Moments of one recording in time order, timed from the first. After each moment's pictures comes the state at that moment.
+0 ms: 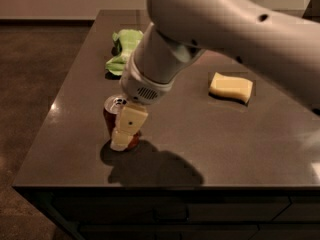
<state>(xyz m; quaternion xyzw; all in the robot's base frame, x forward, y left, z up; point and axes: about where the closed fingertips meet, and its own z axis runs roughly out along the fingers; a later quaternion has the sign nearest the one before) 0.462 0.076 0.897 -0.70 0.67 0.13 0.24</state>
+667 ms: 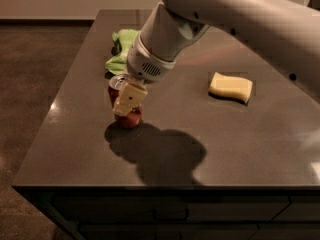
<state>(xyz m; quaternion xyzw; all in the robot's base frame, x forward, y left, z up) 0.502 0.079 0.910 -0.68 0.67 0.17 0.23</state>
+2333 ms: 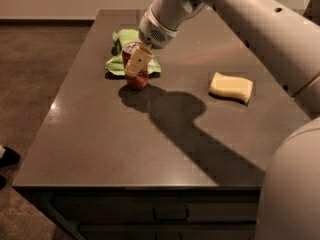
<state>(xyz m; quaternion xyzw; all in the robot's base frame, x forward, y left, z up) 0.642 0.061 0.915 -0.65 0.69 0.16 0.27</state>
